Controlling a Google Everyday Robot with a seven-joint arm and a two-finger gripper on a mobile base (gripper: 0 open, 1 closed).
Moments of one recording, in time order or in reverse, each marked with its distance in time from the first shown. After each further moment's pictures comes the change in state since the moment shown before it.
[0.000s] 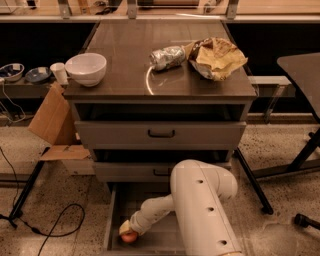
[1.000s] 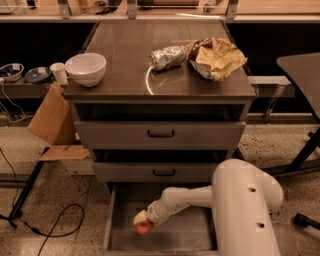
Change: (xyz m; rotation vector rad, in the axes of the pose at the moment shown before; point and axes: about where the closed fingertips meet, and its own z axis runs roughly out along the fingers) arm -0.008 -0.021 -0.101 -0.050 -0.029 -0.002
